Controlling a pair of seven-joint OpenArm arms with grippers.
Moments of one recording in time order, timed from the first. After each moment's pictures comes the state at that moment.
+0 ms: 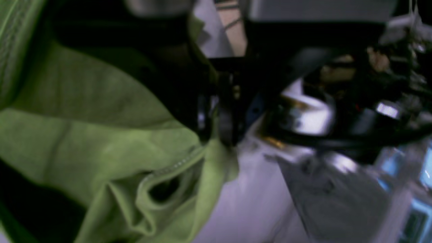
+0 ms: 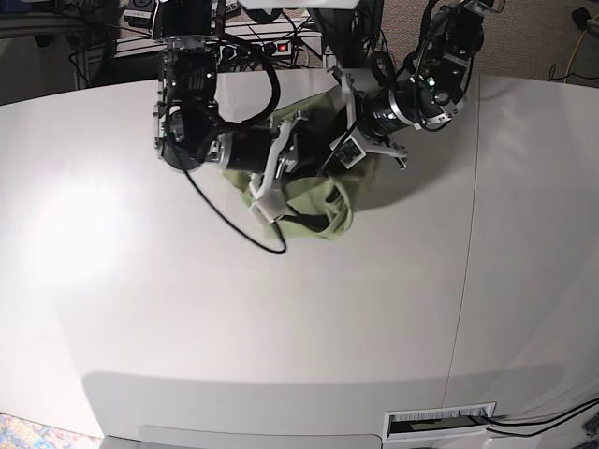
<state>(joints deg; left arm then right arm) 15.1 -10.0 16.9 100.4 -6.6 -33.4 35.8 -4.7 0.4 -0.6 98.9 59.7 38.2 -77.5</state>
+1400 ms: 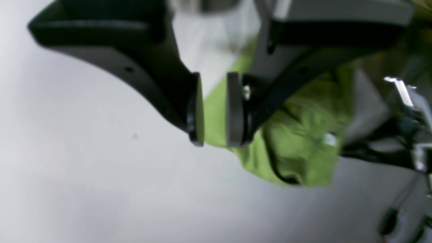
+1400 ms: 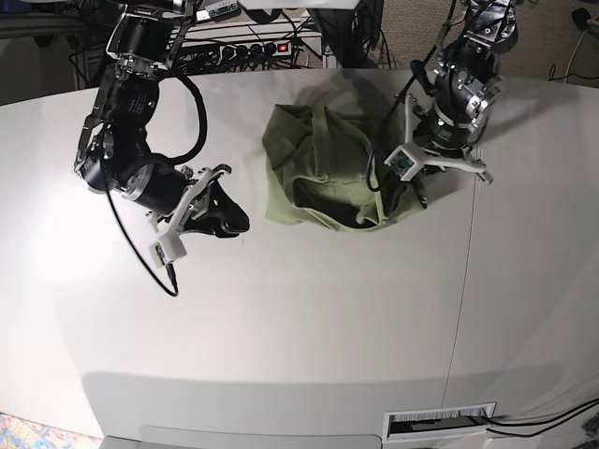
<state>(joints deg) 18.8 -20.0 15.6 116.0 16.2 -16.6 48.6 1.5 7.1 16.4 102.6 47.5 39.6 -72.1</state>
